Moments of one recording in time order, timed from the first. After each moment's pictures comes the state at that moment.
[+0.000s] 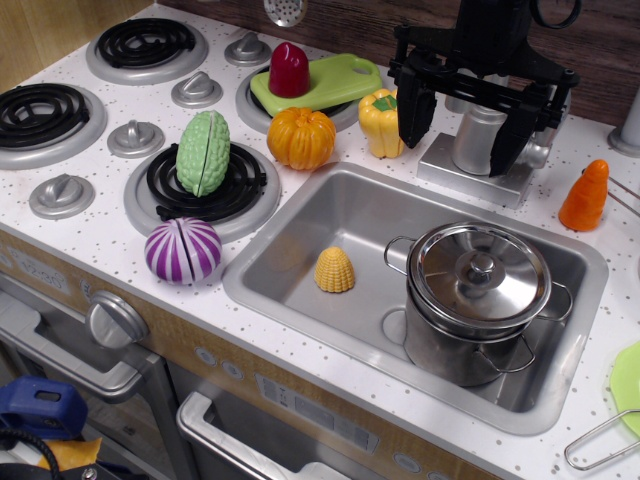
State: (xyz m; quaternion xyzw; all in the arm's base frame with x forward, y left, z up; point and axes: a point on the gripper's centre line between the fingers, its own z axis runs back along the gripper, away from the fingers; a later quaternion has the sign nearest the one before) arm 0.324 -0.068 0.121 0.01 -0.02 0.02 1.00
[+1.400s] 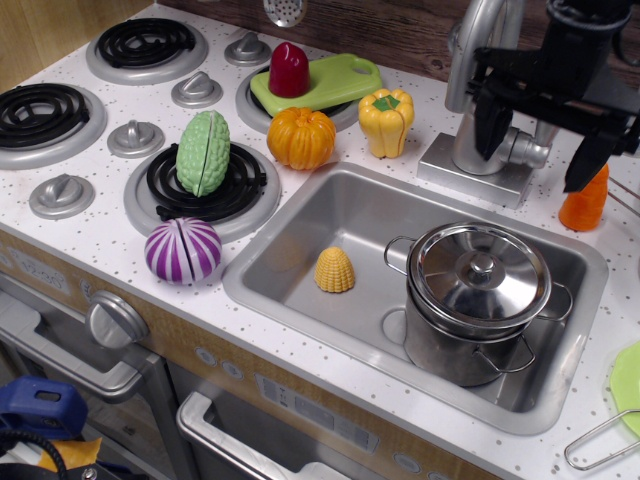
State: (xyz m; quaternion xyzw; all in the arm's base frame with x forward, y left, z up) arm 0.354 -0.114 0.113 0.03 -0.09 -0.02 1.00
